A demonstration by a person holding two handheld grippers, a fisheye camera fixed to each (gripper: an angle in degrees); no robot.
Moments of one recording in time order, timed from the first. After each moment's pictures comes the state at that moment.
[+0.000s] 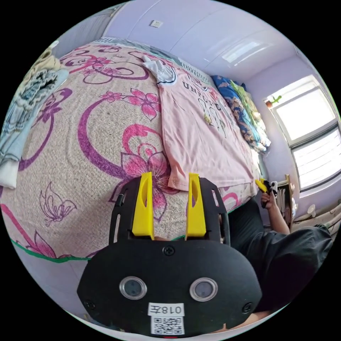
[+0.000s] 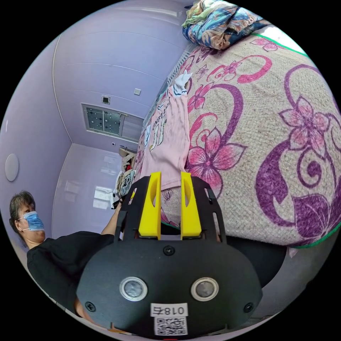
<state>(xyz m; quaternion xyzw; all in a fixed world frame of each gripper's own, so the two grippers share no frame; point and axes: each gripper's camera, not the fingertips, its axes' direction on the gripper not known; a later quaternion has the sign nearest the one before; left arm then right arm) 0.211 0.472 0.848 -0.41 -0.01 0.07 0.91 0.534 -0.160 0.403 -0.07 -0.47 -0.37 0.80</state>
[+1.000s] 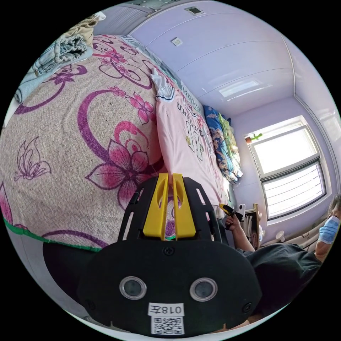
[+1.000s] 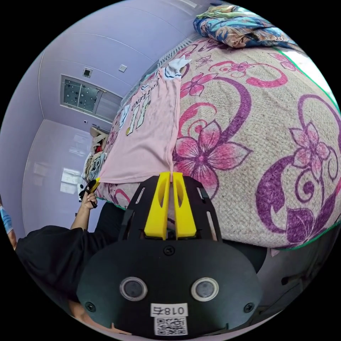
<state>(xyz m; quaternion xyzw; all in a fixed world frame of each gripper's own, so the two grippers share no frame) 0.153 0.551 0.776 -0.31 0.08 -0.08 0.94 0.521 -0.113 0.384 -0.05 -0.33 -0.44 0.83</state>
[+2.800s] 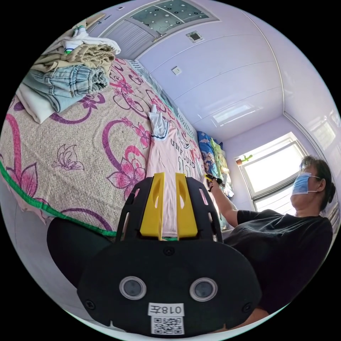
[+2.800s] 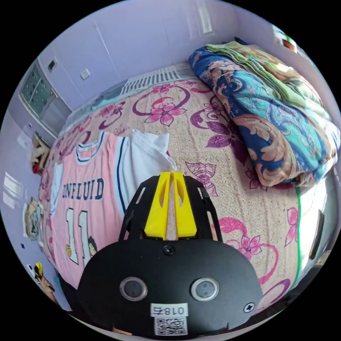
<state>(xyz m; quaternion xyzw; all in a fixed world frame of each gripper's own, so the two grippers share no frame) 0.105 0.597 0.675 -0.21 0.08 -0.11 0.97 0.132 -0.207 0.276 0.16 -0.13 -0.43 0.88</state>
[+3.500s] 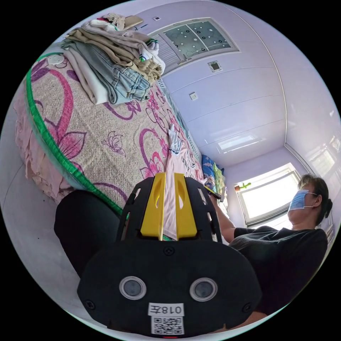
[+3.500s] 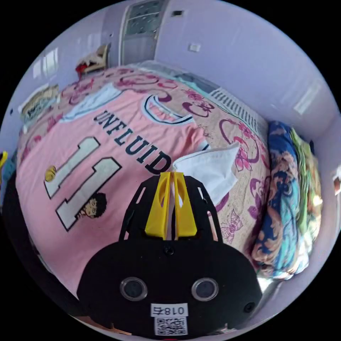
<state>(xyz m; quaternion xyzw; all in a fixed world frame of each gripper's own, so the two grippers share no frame) 0.049 0.608 0.619 -0.12 0.05 -0.20 0.97 0.055 -0.008 0.262 0.21 -0.04 -0.73 0.65</state>
